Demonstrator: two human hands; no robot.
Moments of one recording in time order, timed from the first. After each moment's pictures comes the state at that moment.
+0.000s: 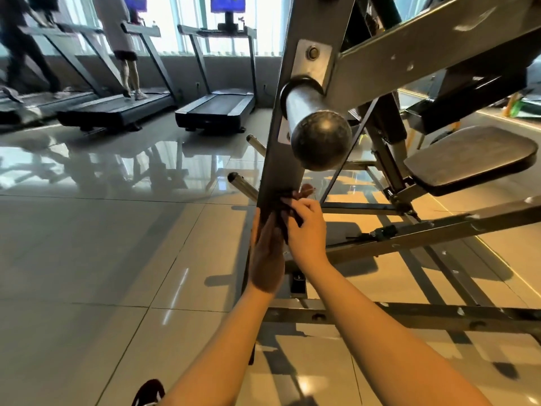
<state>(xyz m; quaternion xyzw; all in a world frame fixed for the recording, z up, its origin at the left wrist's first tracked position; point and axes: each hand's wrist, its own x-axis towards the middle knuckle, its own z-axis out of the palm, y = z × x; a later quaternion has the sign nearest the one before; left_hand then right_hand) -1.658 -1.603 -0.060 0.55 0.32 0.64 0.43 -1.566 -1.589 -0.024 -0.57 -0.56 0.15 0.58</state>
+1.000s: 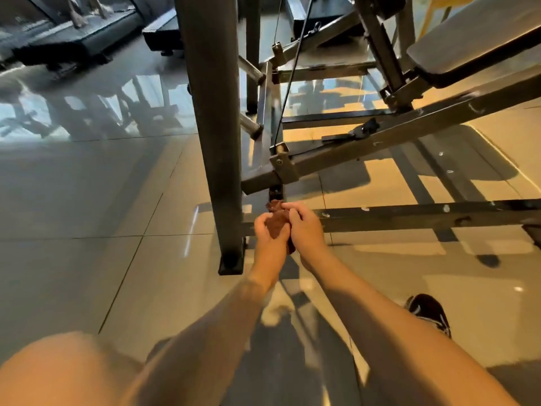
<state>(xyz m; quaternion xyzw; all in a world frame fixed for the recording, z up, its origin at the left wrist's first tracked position) -1.590 -1.681 -0.224 0.44 0.53 0.45 0.57 -1.500 -1.674 -0.204 -0.65 -0.41 0.39 0.51</state>
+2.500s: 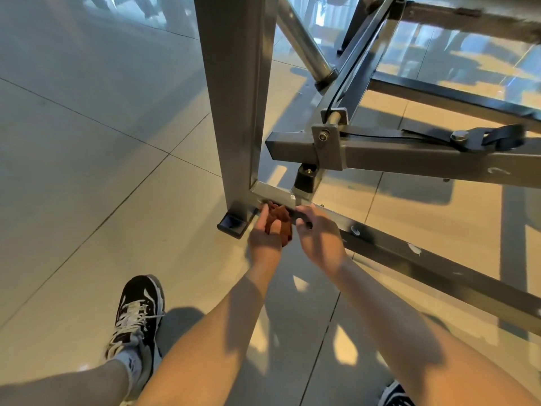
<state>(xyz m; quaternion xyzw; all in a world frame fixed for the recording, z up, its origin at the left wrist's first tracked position) -1.551 -1.605 -0.354 0.27 0.72 0.48 0.41 -1.434 -1.585 -0.306 -0.59 -0.71 0.32 0.20</state>
